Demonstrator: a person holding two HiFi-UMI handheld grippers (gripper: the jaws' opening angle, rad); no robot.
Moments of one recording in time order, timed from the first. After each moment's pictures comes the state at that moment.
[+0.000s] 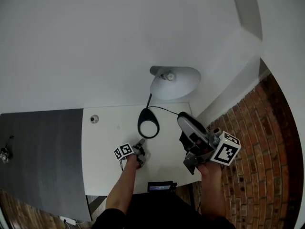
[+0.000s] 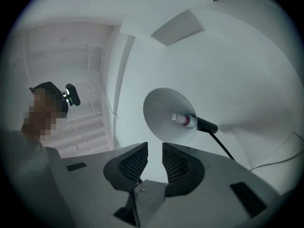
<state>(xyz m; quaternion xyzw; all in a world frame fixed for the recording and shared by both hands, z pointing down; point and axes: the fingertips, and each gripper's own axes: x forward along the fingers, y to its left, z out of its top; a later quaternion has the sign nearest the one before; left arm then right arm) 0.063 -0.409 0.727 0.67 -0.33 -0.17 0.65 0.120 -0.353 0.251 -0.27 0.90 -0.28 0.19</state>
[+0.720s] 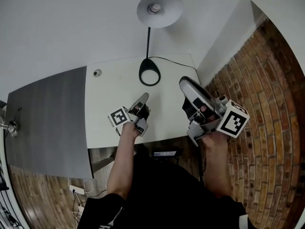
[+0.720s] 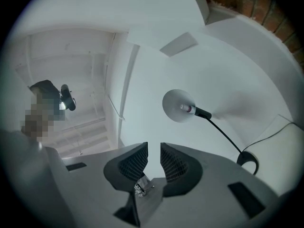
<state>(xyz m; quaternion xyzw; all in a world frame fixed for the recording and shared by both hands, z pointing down) 0.060 -0.287 0.521 0.77 -0.21 -0.29 0.53 0.139 -0.221 0.268 -0.26 0.89 -0.30 0.21</state>
